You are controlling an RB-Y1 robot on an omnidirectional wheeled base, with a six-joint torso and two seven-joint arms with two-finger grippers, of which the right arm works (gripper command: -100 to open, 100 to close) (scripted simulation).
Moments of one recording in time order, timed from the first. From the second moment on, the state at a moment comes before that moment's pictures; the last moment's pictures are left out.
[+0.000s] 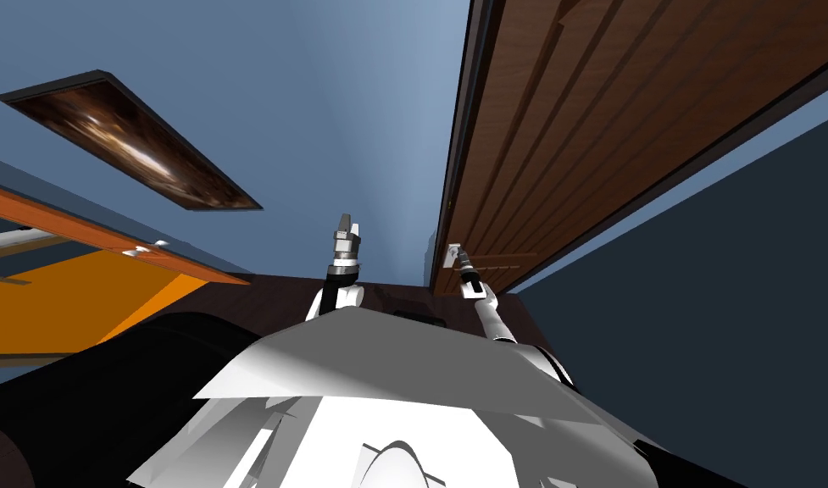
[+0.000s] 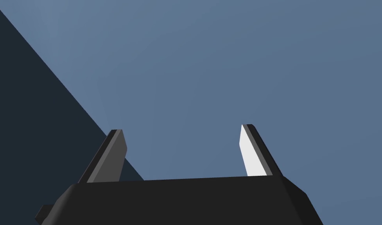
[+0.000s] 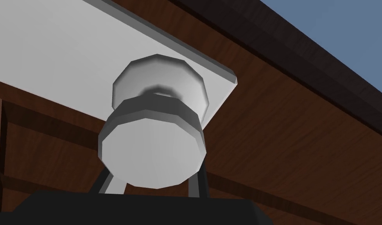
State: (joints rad) arm -0.29 -0.17 0.03 -0.91 0.12 -0.46 0.17
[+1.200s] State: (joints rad) arm -0.31 -0.19 0.03 -0.88 0.01 -0.48 0.05
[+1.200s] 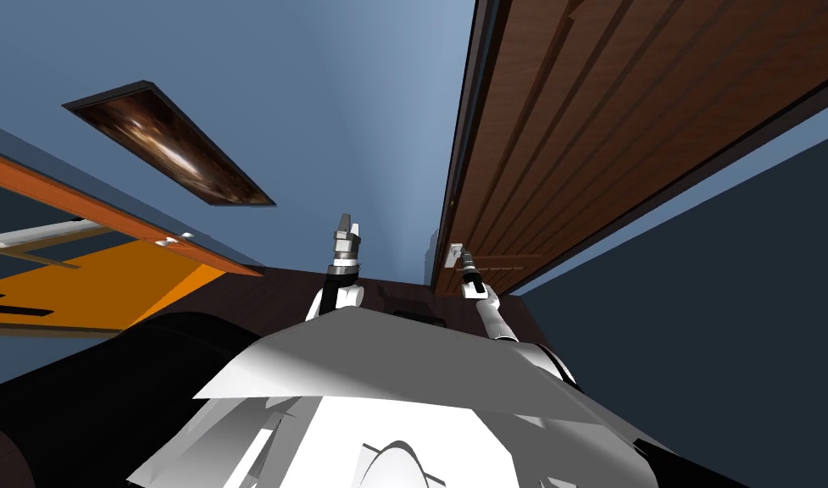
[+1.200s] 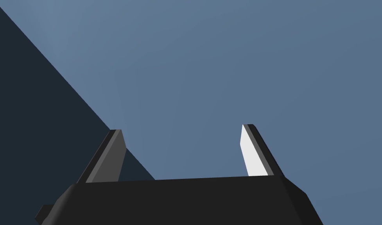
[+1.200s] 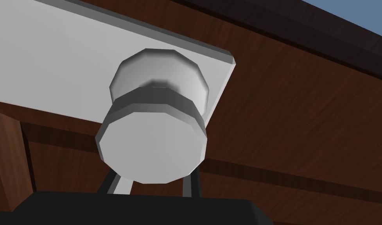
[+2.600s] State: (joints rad) arm -0.29 -0.23 0.04 -0.89 -0.13 -0.46 -0.20
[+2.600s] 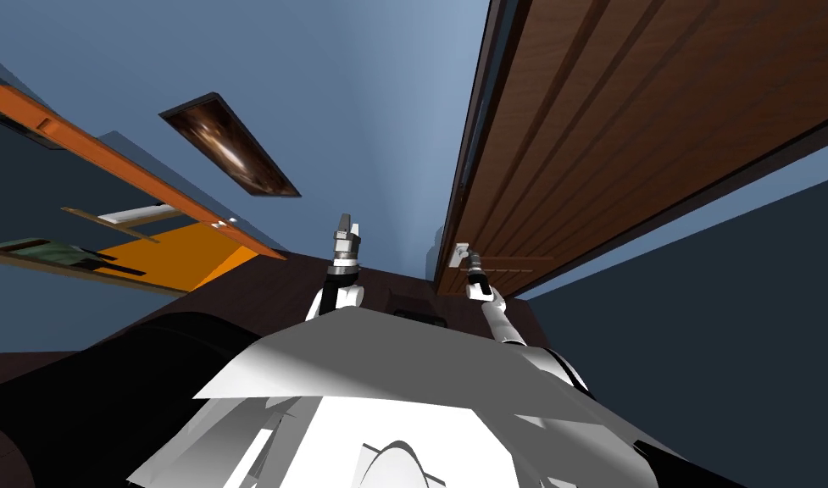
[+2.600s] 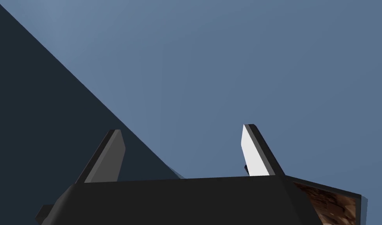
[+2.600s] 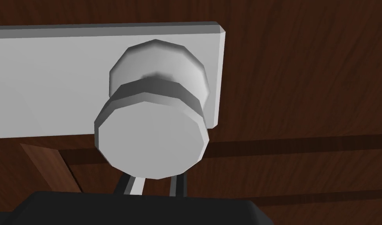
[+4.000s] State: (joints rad) arm -0.29 -0.23 0.07 -0.89 -0.34 -0.45 -0.54
